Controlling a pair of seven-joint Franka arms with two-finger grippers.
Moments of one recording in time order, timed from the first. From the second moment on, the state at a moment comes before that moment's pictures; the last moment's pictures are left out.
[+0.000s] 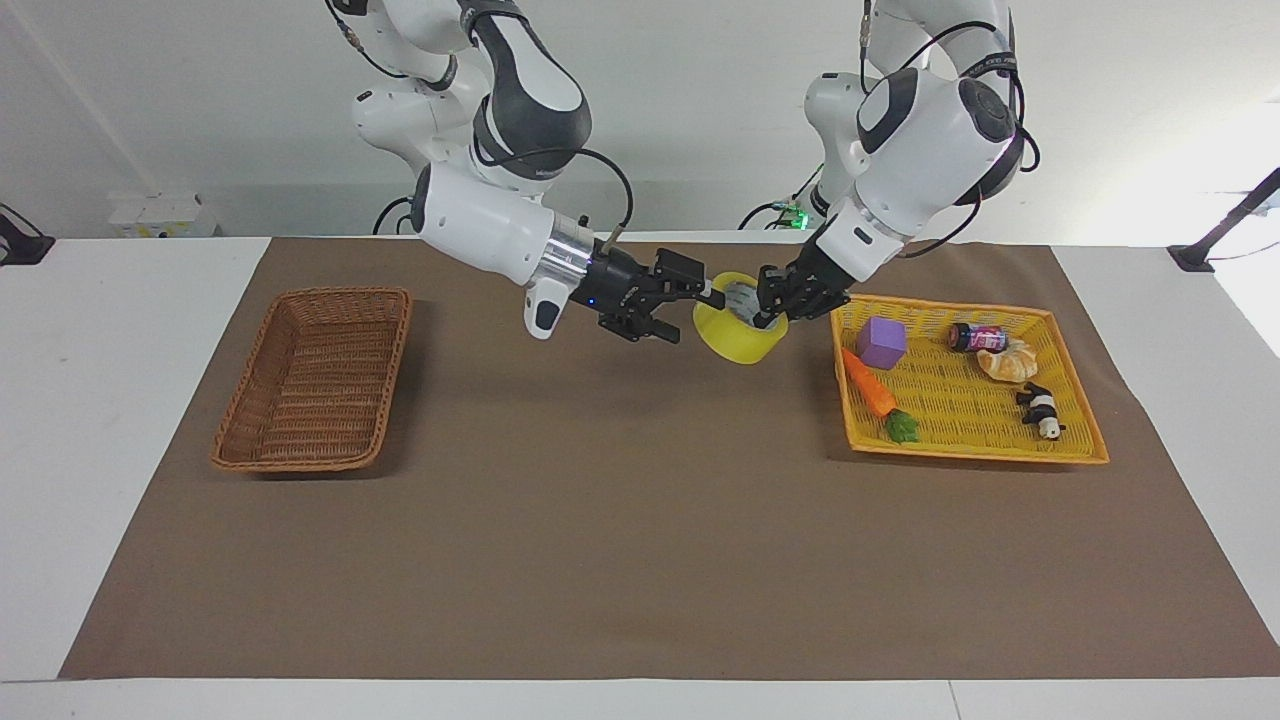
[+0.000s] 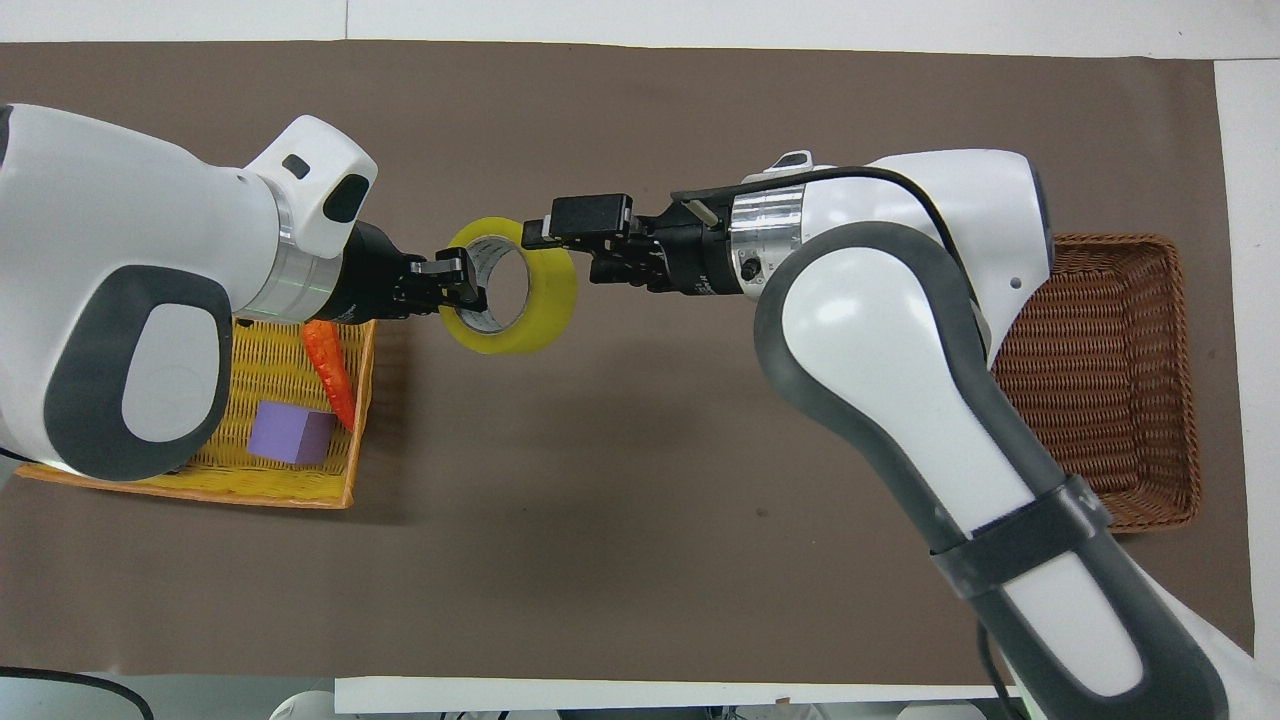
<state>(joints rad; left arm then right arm) -0.50 0.00 0.05 -1.87 -0.45 1.99 -0.32 0.58 0.19 -0.11 -1.77 1.20 2.22 -0.03</state>
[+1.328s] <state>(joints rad) -0.50 -0.02 0.06 -1.87 -0.38 1.98 -0.32 0.59 0.19 -0.11 -1.80 1.20 2.22 -0.06</state>
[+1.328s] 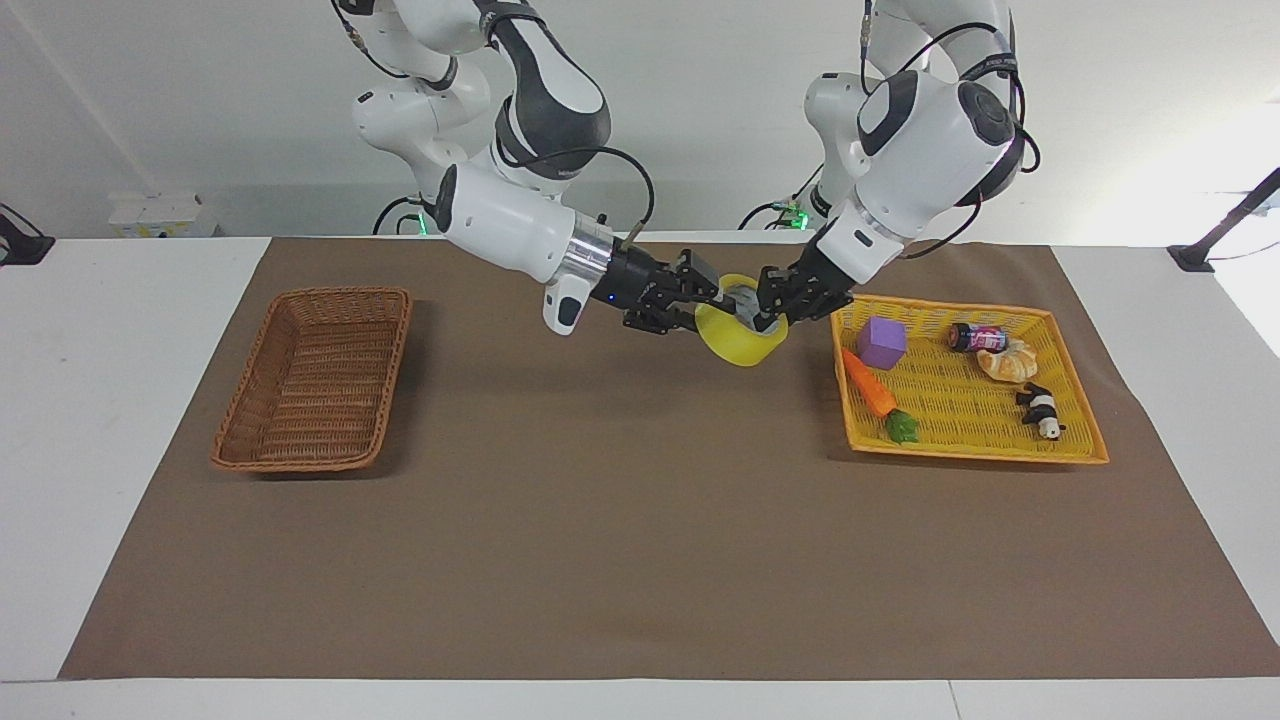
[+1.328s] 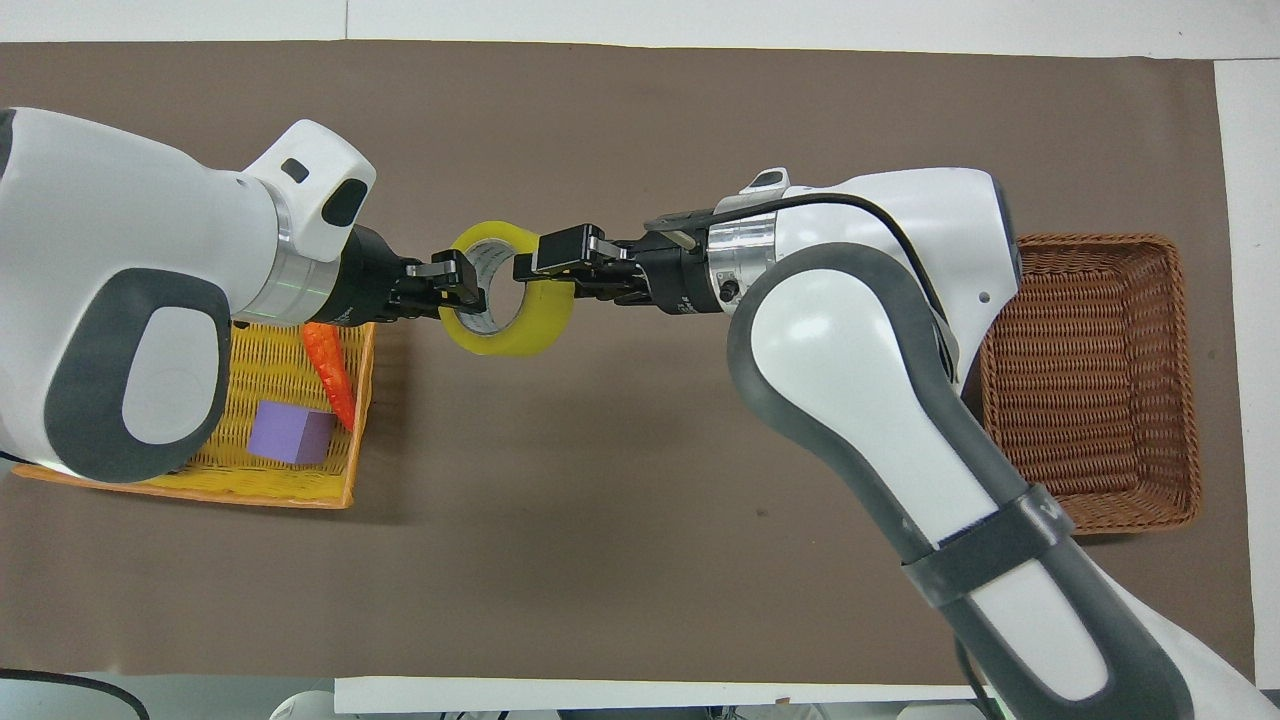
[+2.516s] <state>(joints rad) -0.04 -0.06 0.05 -1.75 -0.03 1.67 0.08 -0.19 0.16 -0.14 -1.81 0.77 1.56 -0.42</state>
